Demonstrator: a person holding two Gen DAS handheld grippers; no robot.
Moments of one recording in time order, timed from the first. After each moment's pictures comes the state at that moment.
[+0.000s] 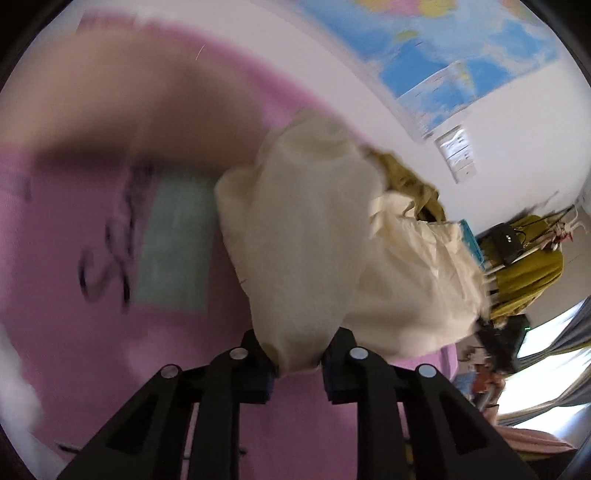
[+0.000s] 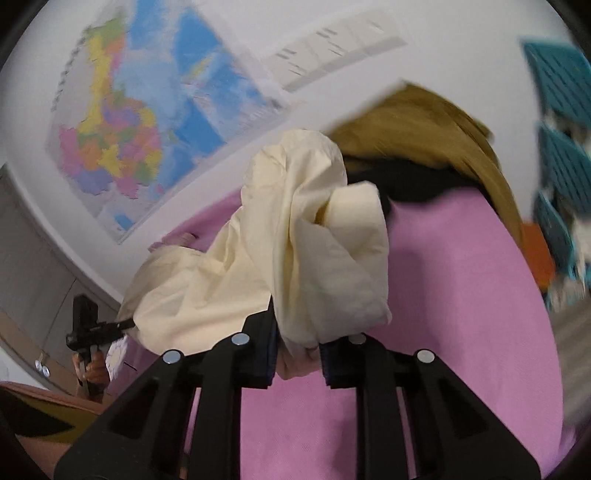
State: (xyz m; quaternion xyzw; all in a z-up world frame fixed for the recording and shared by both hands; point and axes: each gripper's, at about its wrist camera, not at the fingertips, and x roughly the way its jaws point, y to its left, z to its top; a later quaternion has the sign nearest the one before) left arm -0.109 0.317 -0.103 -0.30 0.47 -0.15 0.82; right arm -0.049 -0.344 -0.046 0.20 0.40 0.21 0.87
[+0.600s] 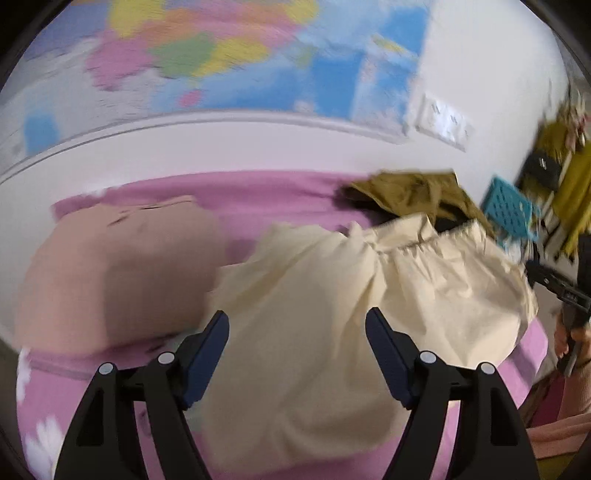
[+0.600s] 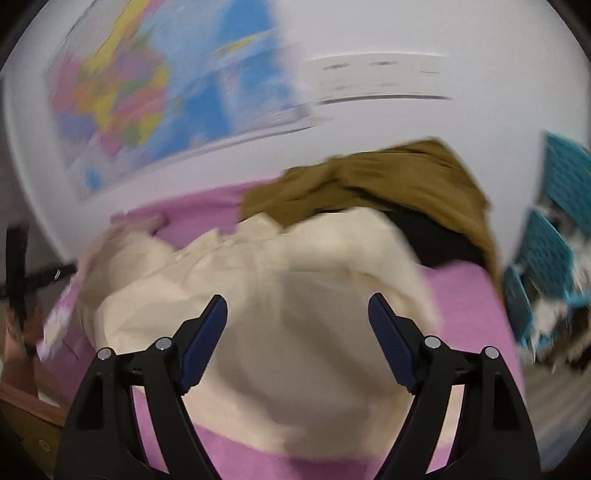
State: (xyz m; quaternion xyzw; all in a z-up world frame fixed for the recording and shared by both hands) left arm -0.057 0.223 -0.020 -0.02 0.39 -0.09 0.92; right arm -0.012 -0.221 0.003 -0.02 0.34 0.21 0.92
